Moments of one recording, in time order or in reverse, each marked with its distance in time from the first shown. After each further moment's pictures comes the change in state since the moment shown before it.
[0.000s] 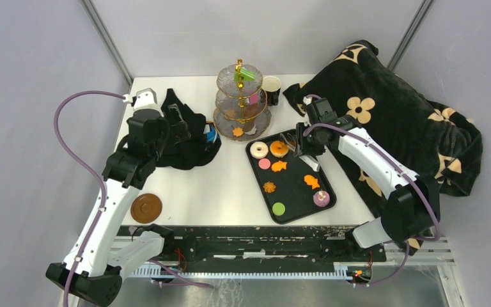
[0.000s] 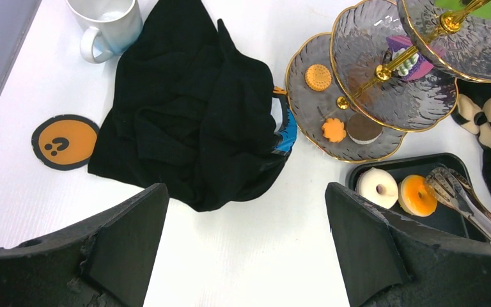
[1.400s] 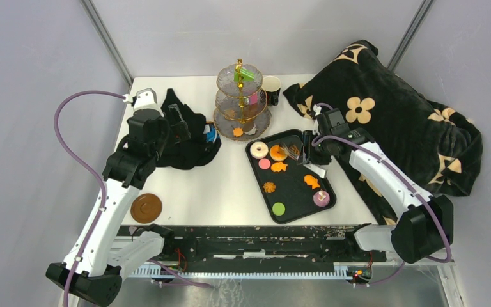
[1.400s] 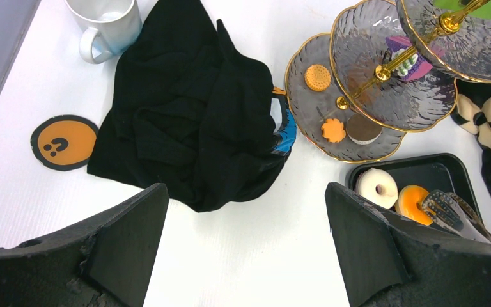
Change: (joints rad) left arm 0.000 0.002 -0.001 0.003 0.002 0.000; right arm -0.048 -0.160 -0.146 0.036 -0.081 0.033
